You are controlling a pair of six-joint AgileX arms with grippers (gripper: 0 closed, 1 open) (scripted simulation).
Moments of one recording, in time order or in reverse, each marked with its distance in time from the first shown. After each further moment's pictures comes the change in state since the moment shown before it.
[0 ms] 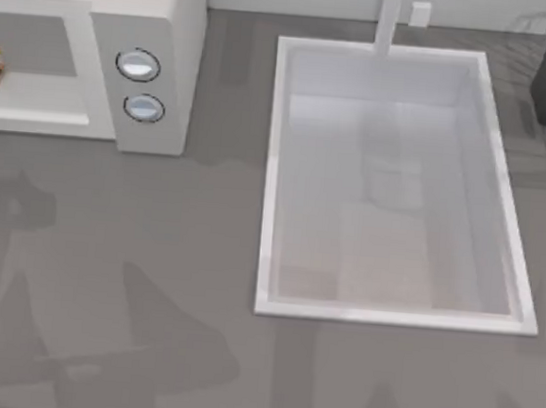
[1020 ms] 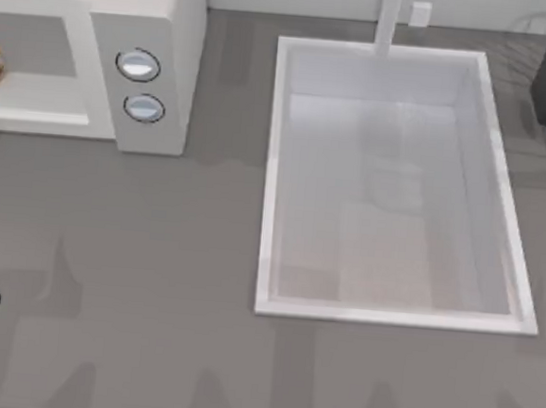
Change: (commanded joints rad) left arm -0.184 -0.950 -0.342 -0.288 -0.010 -0.025; right arm 0.000 0.000 0.000 0.000 0.000 0.000
